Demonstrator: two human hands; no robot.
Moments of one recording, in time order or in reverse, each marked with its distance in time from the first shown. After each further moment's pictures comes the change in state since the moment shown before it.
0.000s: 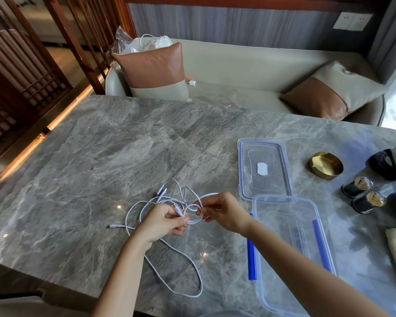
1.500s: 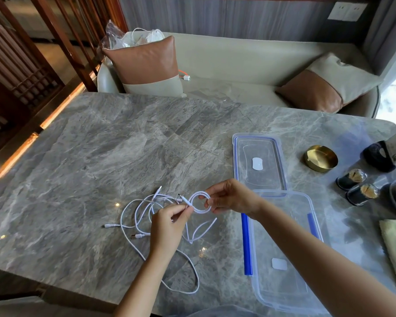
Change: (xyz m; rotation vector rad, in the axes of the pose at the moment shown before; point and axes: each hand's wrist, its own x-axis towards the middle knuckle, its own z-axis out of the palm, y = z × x) left_hand 0.001 -0.020 0.043 0.243 0.385 0.464; right_hand 0.002 -0.002 -0.042 0.237 -0.124 0.207
